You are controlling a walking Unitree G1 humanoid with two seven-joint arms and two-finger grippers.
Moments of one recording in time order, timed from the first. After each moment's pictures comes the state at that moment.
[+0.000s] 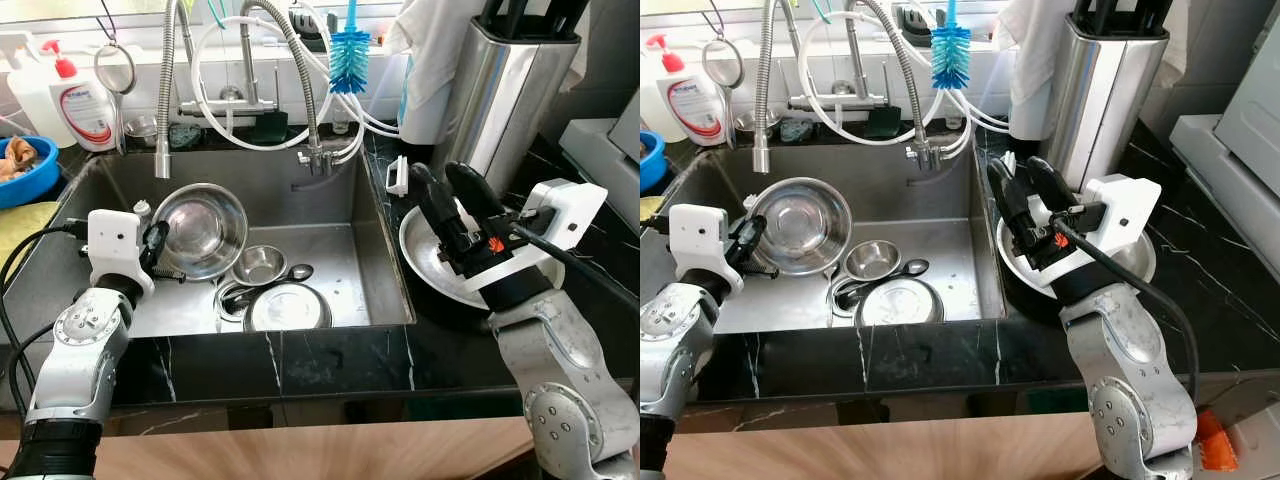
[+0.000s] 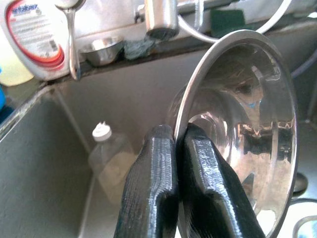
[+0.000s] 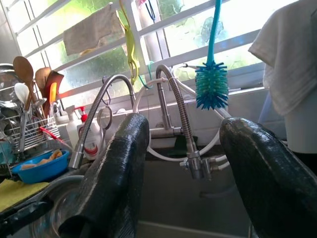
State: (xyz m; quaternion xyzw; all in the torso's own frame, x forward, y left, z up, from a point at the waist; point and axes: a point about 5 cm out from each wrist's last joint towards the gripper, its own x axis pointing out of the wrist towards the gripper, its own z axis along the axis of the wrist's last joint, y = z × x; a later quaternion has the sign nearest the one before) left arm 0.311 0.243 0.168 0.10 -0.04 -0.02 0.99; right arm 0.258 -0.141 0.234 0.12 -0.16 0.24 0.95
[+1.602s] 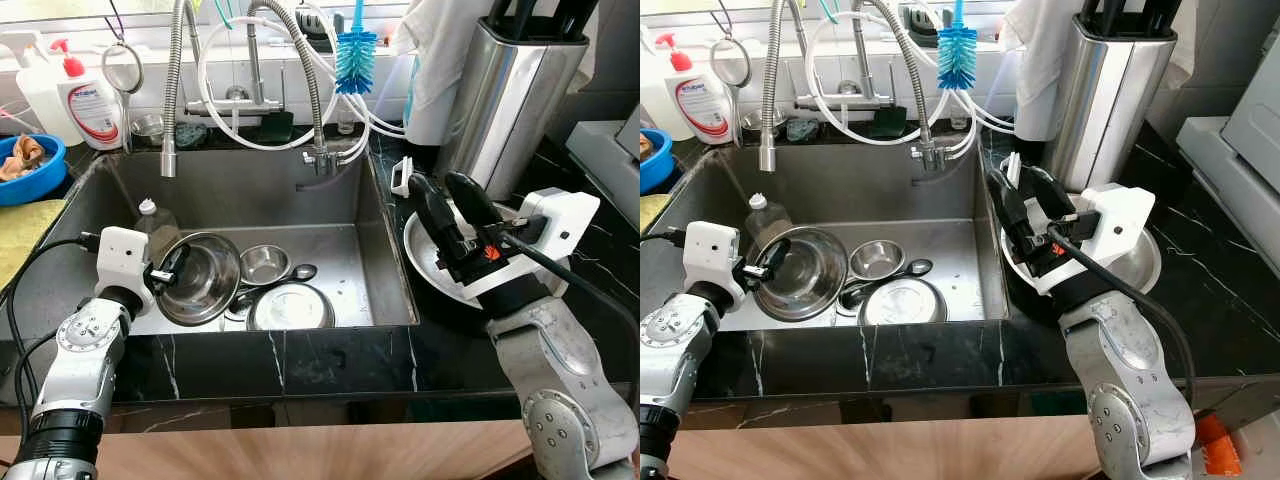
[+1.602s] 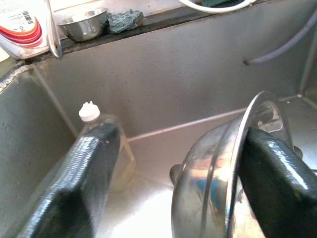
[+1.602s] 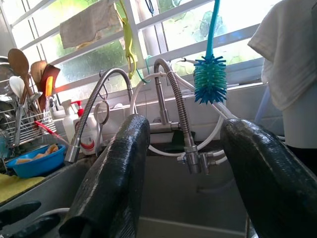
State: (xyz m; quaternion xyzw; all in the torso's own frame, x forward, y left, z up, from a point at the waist) left arm 0.320 0.250 0.146 0.11 -0.01 -0.06 0.99; right arm 0.258 -0.142 0.229 0.11 -0.16 0.22 0.96
